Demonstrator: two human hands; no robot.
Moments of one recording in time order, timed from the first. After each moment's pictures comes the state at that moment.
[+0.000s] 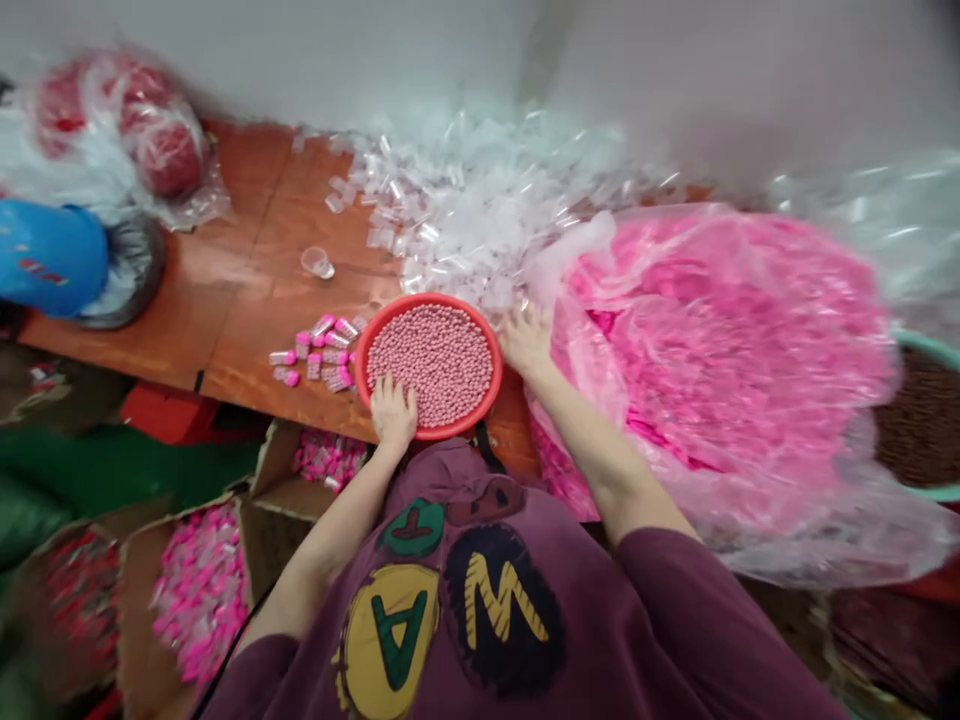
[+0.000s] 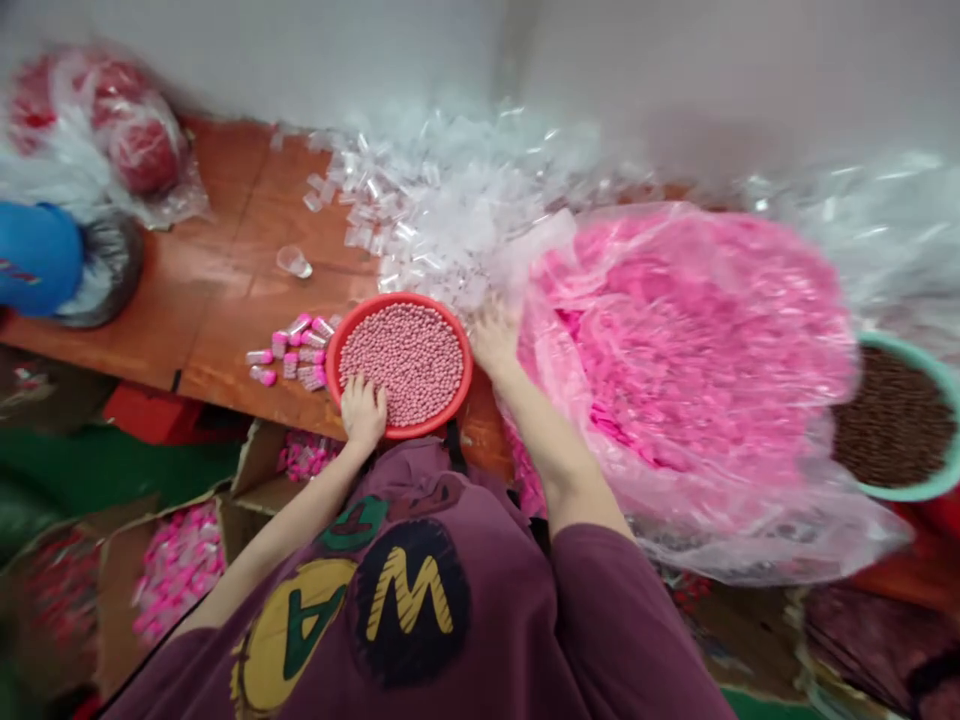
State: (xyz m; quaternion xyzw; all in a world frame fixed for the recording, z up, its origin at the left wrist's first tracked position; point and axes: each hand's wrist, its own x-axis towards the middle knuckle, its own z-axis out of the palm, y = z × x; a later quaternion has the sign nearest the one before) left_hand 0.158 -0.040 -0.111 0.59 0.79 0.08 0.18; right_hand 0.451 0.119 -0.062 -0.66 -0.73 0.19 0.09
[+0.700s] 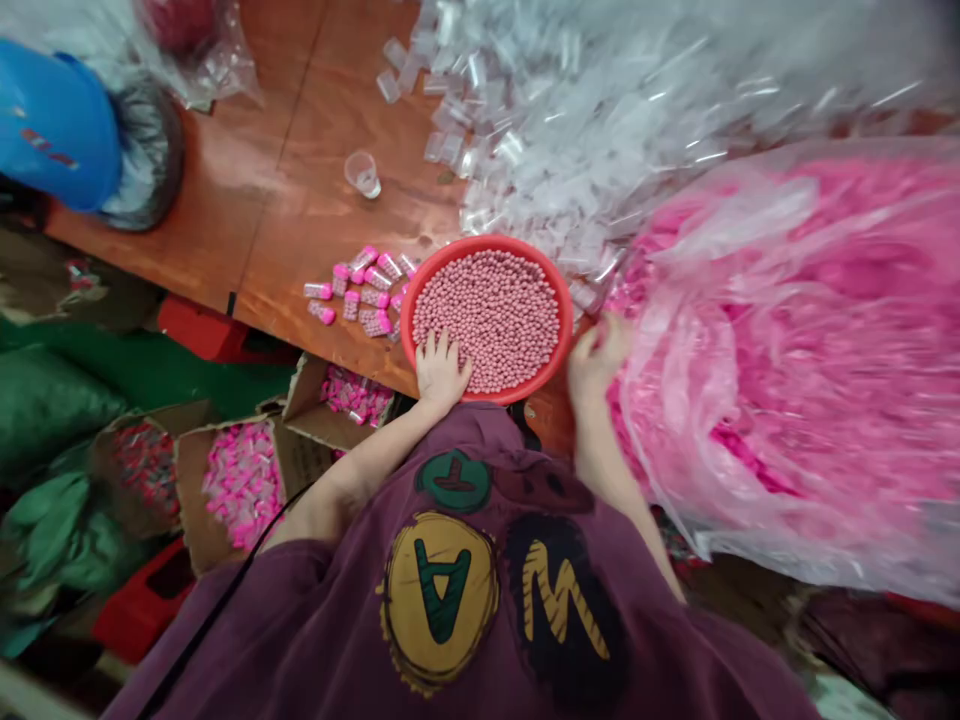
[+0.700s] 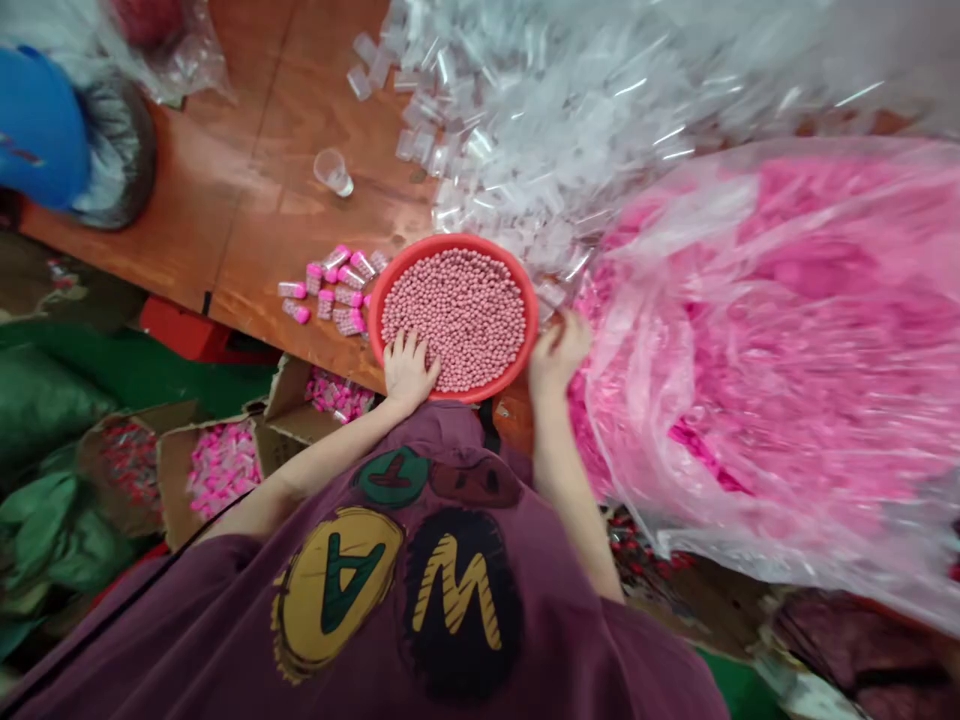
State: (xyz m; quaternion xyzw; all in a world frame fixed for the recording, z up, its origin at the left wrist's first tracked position) left_hand 0.151 -0.037 -0.114 0.63 0.74 0.05 0.22; right_hand 0.421 0.053 -0.110 -0.77 -0.60 0.17 0.15
